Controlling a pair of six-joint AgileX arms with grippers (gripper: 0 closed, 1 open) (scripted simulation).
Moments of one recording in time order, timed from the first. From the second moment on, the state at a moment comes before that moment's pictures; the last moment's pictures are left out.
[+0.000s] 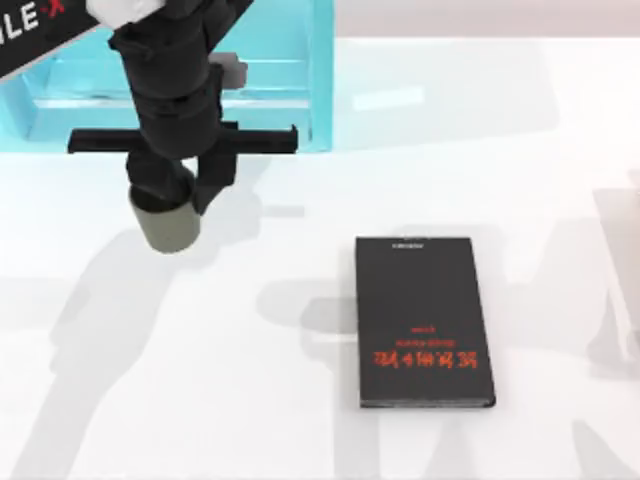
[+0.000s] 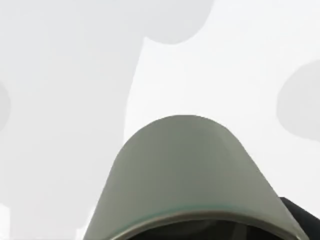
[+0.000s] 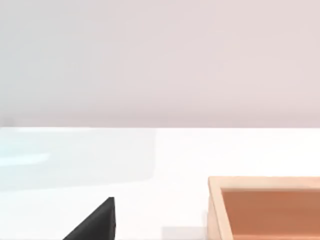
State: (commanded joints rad) left arm -0.46 2.01 1.77 -1.32 -0.01 -0.42; right arm 0.00 0.00 0.00 0.00 0.00 0.00
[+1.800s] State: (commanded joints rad) left arm -0.43 2.01 1.55 -1.09 -0.01 -0.40; right arm 0.00 0.00 0.00 0.00 0.00 0.00
